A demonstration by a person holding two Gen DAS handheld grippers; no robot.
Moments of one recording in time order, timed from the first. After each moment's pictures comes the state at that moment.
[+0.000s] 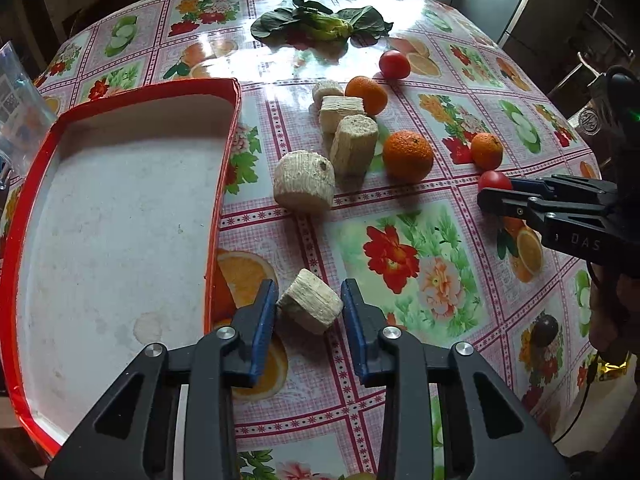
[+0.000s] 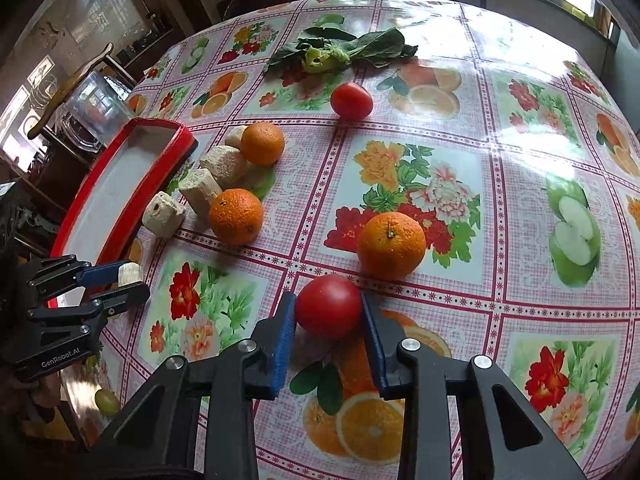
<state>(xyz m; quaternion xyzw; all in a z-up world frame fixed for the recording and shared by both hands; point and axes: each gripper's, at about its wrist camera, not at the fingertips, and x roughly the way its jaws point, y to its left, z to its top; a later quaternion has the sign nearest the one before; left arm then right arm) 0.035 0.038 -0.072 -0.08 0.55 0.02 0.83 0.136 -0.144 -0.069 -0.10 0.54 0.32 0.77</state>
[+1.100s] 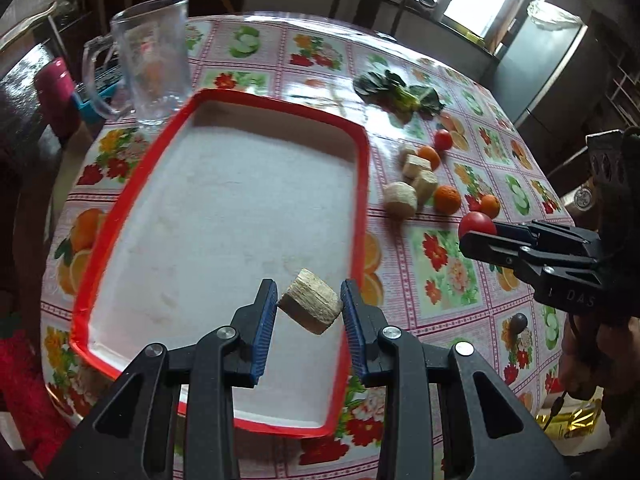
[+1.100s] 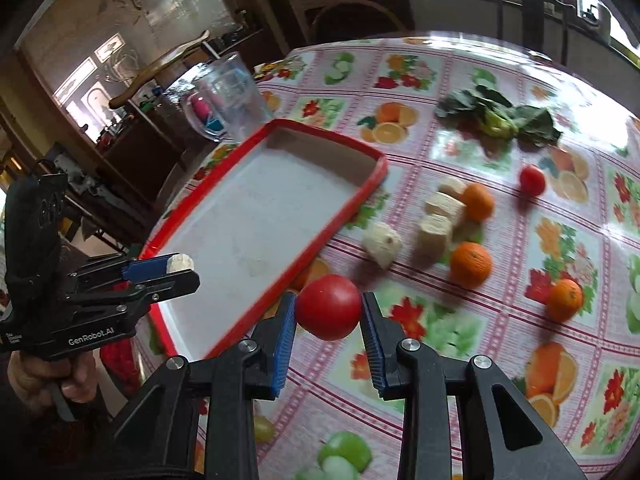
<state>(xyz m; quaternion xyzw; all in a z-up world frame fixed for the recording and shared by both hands) -0.060 0.127 -0.020 -0.17 0.48 0.08 0.85 0.047 -0.031 -0.006 -0.10 0.49 0.45 0.73</state>
